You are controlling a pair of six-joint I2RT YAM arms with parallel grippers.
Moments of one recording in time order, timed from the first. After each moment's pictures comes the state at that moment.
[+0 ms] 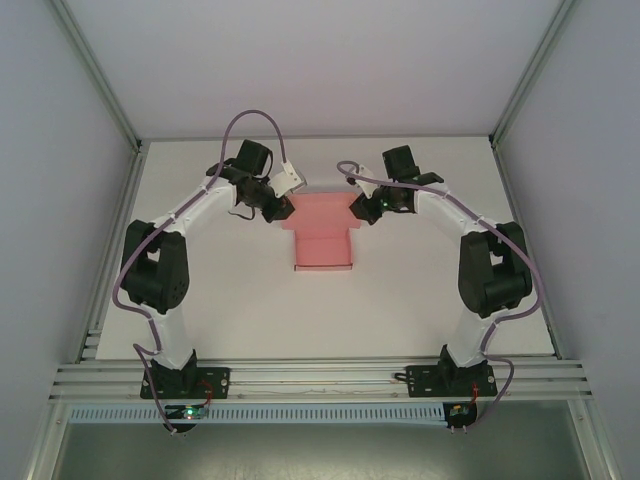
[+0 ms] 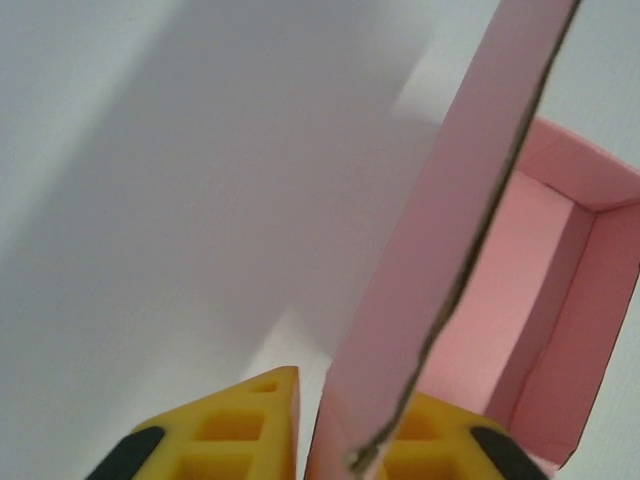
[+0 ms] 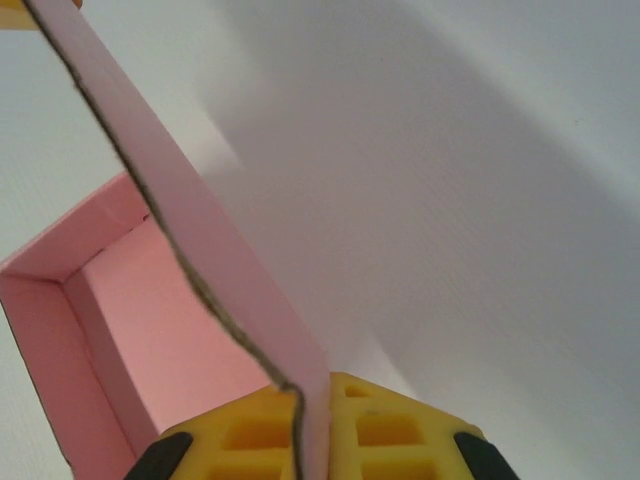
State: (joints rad) left arm -0.31 1.87 1.52 -0.71 0.50 0.55; right arm 0.28 1.80 1.34 -0.54 -0.54 -0.44
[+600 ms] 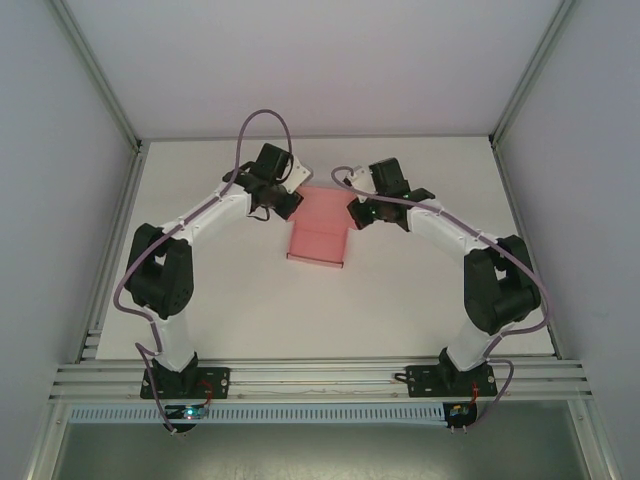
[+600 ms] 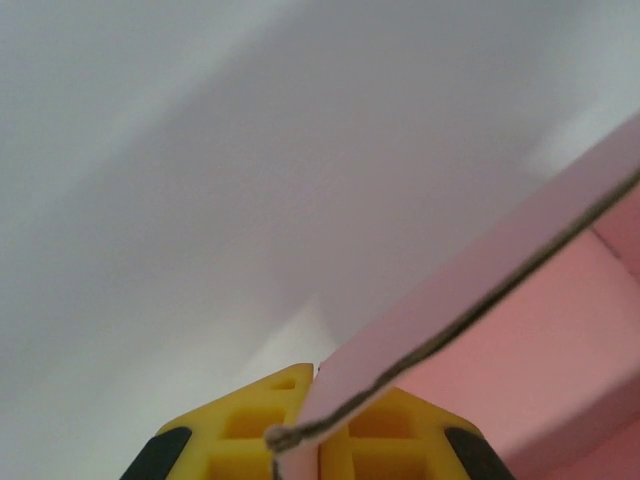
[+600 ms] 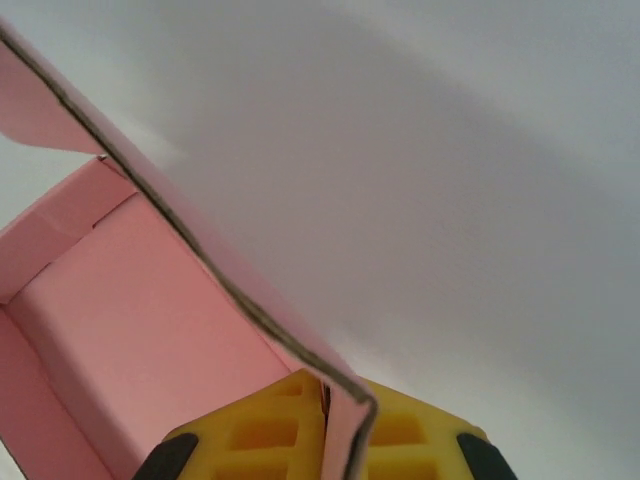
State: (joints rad) left arm -0.43 1.85 1.52 -0.61 0.10 0.20; right arm 0.41 1.69 1.20 -0.36 -0.18 -0.11
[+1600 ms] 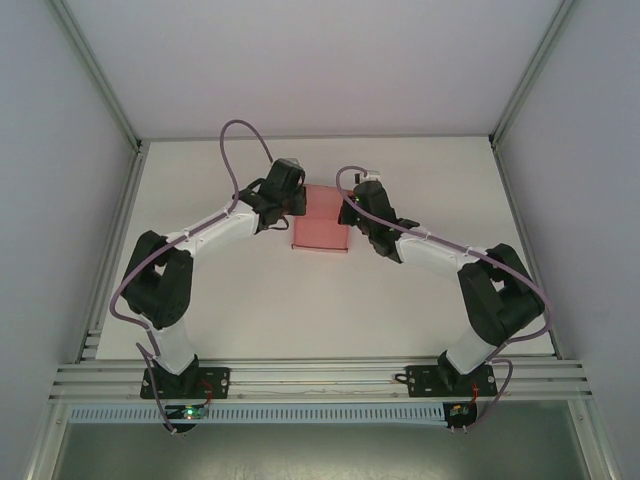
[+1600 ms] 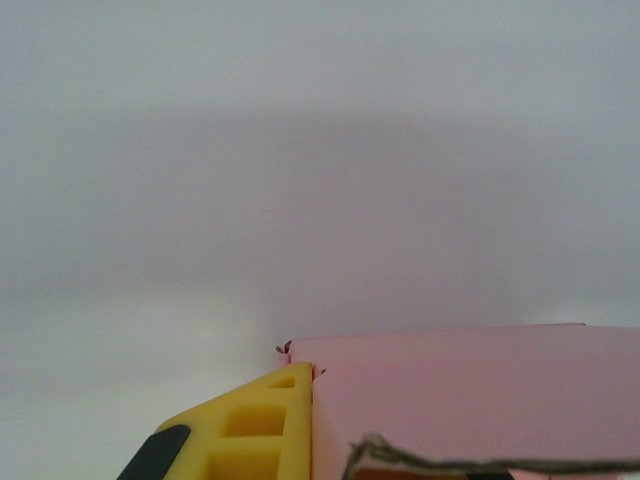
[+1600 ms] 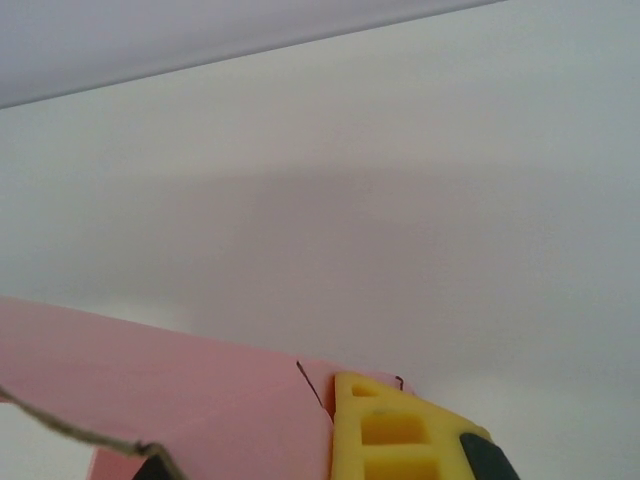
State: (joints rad) left arm -0.52 1.79 1.34 -0.33 -0.13 -0.44; right arm 0.54 1.63 0.96 0.12 0.17 0.50
